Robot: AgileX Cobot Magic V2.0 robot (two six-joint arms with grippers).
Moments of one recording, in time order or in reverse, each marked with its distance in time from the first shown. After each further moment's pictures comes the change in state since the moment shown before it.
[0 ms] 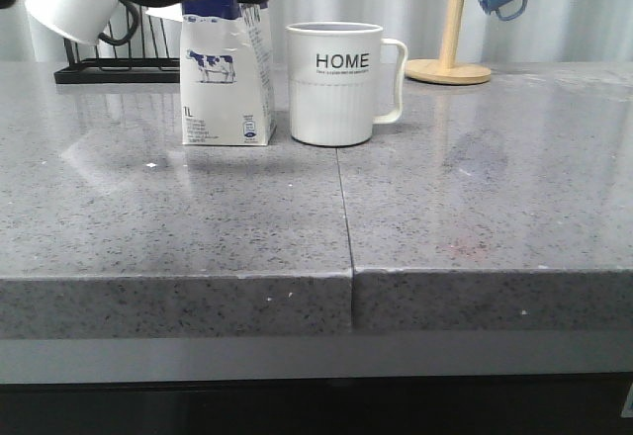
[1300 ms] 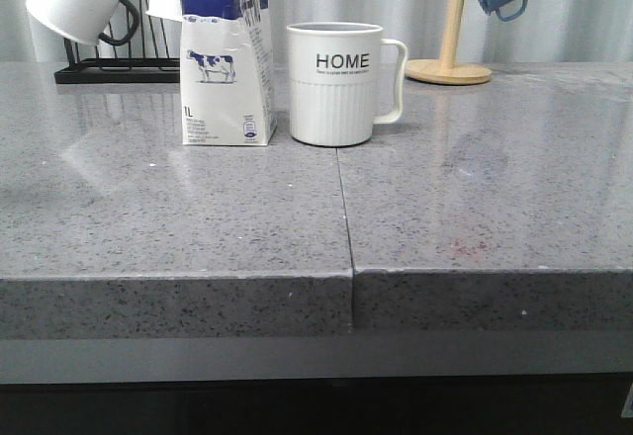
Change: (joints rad) left arm 0.712 -0.635 0.275 0.814 0.745 -0.524; right arm 0.000 0.000 0.000 0.000 0.000 0.000
